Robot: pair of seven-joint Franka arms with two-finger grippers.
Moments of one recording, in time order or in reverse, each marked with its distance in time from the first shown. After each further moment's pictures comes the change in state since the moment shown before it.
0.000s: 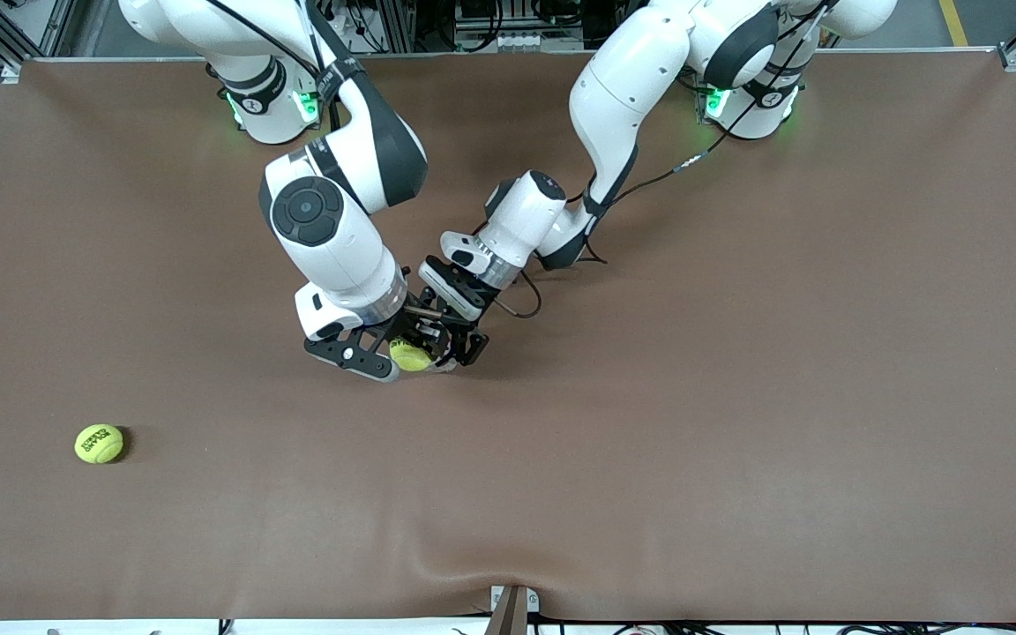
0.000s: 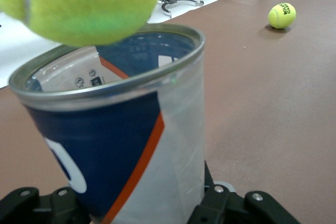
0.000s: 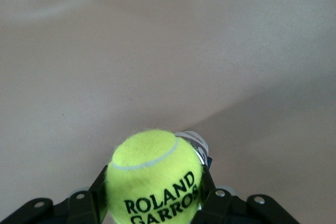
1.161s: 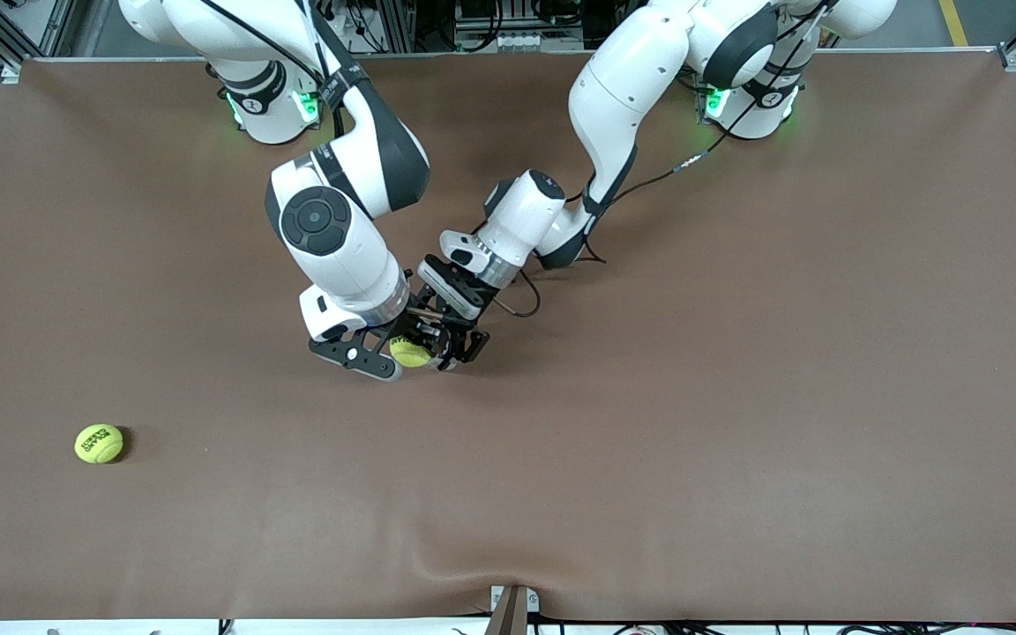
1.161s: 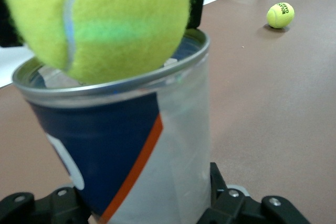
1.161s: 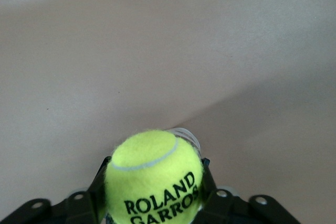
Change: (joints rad) left arm -0.004 0.001 0.000 0.000 0.000 0.000 0.000; right arm 0.005 0.005 0.001 -0.021 0.000 -0.012 0.000
